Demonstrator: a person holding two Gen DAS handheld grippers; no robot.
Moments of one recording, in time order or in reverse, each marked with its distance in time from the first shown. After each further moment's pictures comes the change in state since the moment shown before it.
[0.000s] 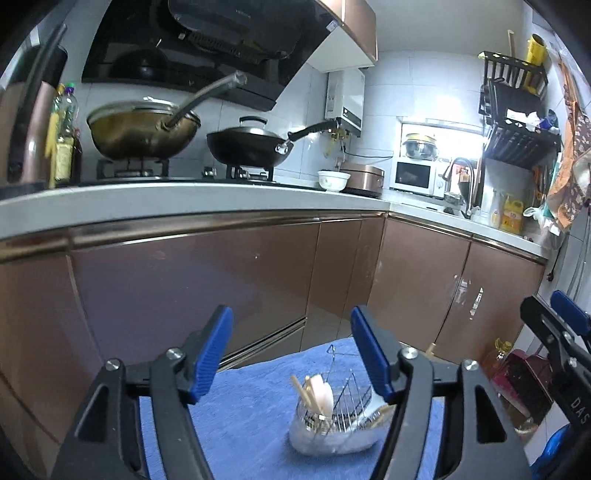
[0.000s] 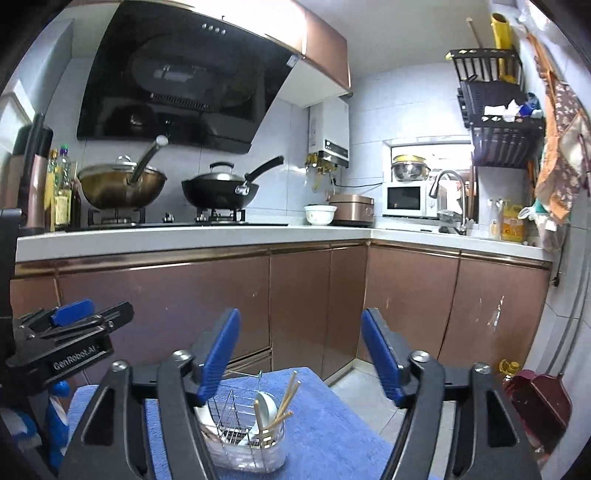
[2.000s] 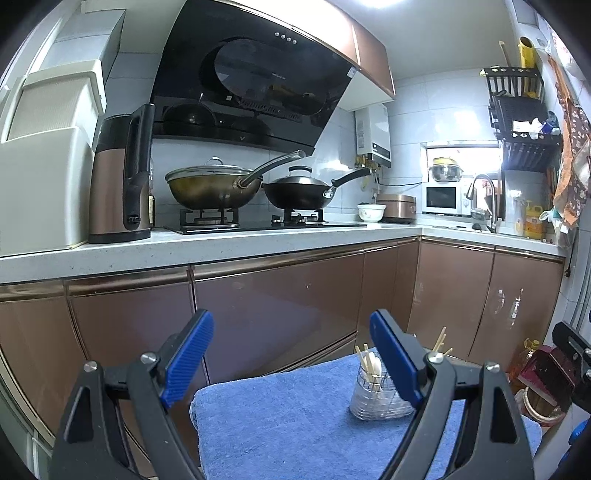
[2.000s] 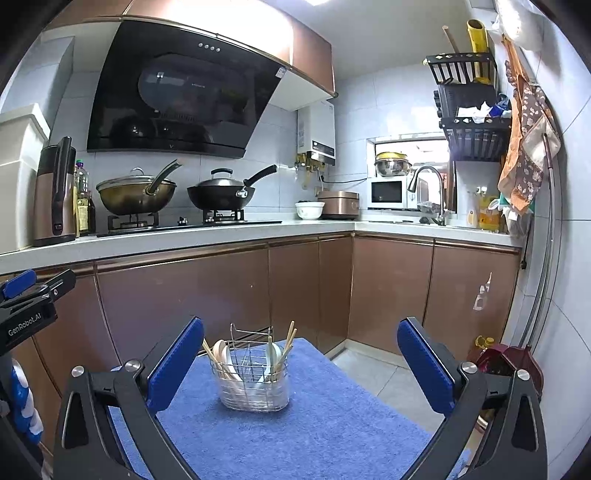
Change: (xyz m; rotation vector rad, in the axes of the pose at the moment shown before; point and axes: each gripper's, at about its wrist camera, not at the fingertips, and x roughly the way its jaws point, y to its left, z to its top) left arm -0.158 0.025 -0.011 0.062 -0.140 0.178; right arm -0.126 0.001 -0.001 0.037 0.035 -0.034
